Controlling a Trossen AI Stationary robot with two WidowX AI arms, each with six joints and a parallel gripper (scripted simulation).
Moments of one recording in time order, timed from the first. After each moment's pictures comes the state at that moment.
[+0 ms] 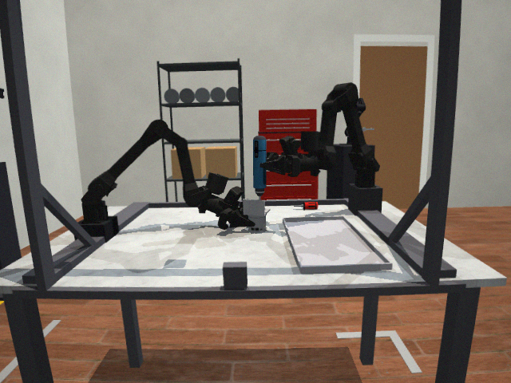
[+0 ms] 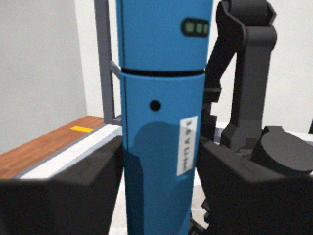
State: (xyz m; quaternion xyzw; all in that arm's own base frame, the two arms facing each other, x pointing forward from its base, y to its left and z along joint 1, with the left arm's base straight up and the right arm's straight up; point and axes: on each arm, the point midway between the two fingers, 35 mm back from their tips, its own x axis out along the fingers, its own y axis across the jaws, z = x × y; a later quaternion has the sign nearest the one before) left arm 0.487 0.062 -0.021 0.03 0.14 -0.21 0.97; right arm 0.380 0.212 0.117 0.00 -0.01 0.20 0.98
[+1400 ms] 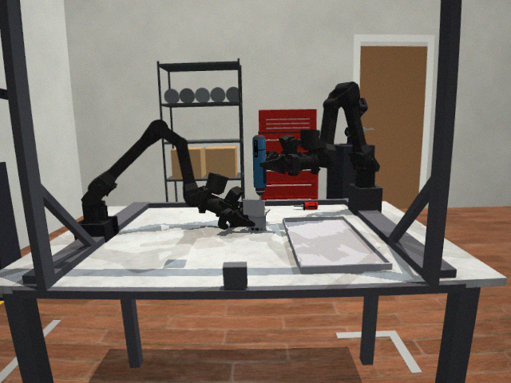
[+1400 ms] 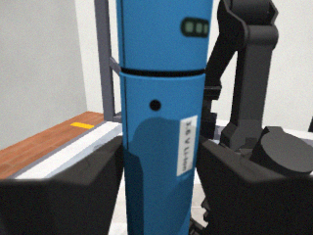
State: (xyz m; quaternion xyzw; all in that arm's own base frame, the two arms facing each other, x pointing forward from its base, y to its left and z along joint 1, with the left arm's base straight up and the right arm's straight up) left arm 0.487 0.062 -0.021 0.03 0.14 -0.21 0.97; right arm 0.380 0.212 0.119 0.00 0.00 0.20 0.98
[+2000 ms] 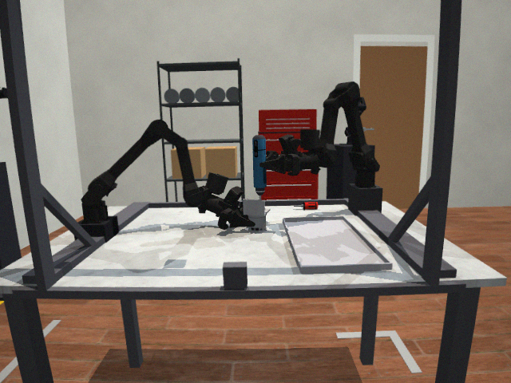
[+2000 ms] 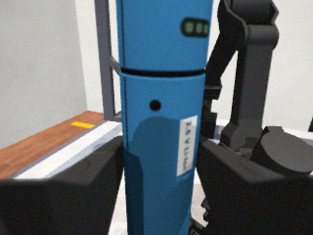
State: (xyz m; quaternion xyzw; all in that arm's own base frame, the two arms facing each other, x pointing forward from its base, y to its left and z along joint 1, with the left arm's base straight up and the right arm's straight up) left arm 0.487 0.062 -0.021 0.03 0.14 -0.21 0.97; right arm 0.380 0.212 0.119 0.00 0.00 0.20 0.98
